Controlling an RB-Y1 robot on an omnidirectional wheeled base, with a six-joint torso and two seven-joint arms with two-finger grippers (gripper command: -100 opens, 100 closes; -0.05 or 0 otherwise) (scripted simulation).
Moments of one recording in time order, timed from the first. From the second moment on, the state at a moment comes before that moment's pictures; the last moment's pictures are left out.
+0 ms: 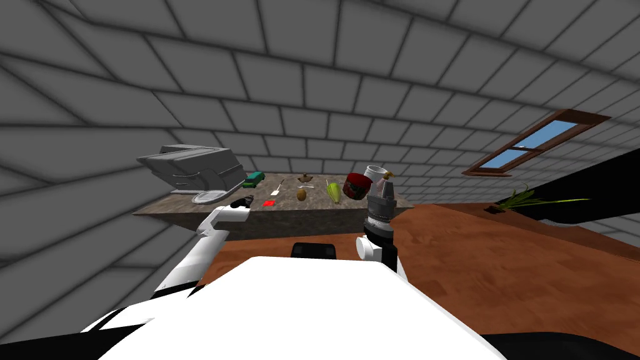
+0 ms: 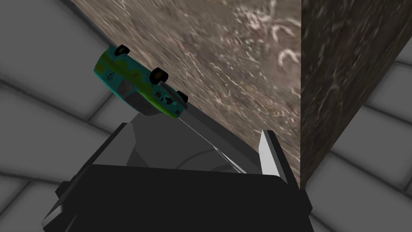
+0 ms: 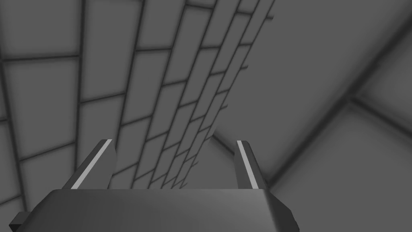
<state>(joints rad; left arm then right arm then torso) 0.05 0.52 0.26 -1.57 -0.04 0.80 -0.11 0.51 0.00 0.07 -2.28 0.00 -0.63 0.16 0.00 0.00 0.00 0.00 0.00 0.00</state>
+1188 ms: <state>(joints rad) -0.08 0.58 0.34 -1.40 -0.08 1.14 -0.12 0.52 0.00 0.07 -2.28 0.00 -0.63 0.16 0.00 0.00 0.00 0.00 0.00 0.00</state>
